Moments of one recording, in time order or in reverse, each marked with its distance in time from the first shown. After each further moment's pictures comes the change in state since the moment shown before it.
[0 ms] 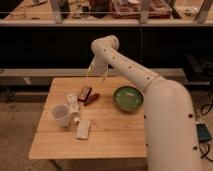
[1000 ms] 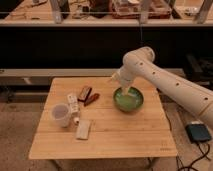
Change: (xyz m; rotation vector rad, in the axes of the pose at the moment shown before) arm -0.071 0.129 -0.079 0.096 0.051 0.442
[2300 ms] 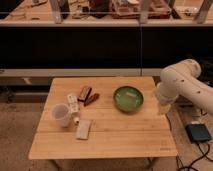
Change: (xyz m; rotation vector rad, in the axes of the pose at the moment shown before) arm 0.033 0.187 -0.076 -0.199 0.206 0.660
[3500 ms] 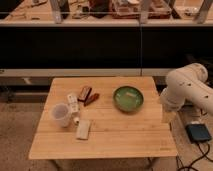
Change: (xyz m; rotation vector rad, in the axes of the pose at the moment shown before) arm 0.020 0.069 -0.009 -0.119 0.025 0.278
